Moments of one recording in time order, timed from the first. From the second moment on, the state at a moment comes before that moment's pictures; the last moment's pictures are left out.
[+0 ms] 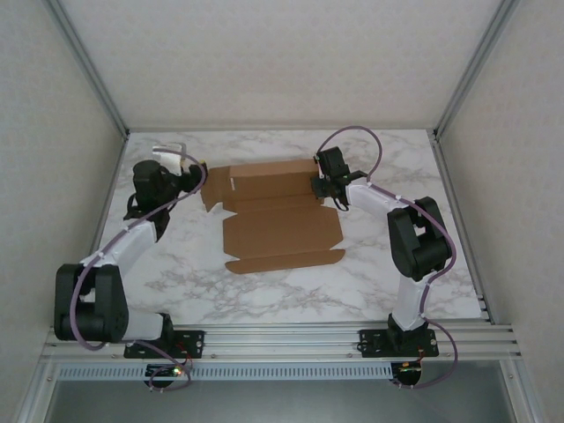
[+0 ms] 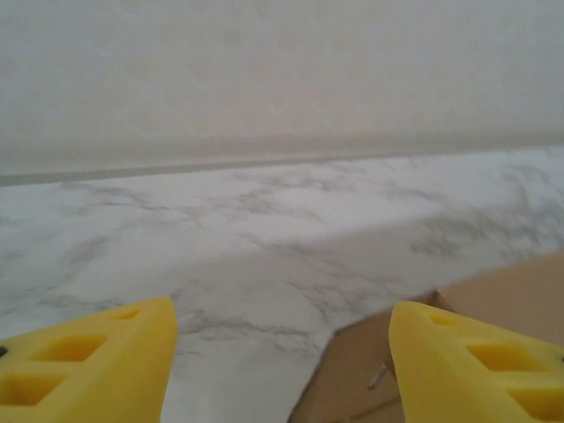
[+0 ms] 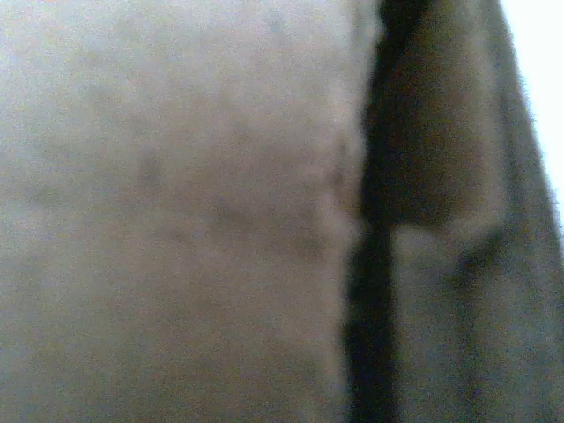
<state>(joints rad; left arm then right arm) 0.01 1.39 0.80 0.31 0.32 -0.04 0.47 1.89 1.31 -0.31 0.15 0.11</state>
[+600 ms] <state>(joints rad) 0.01 1.63 0.98 0.10 0.62 0.12 0.47 1.89 1.31 -0.31 0.12 0.11</state>
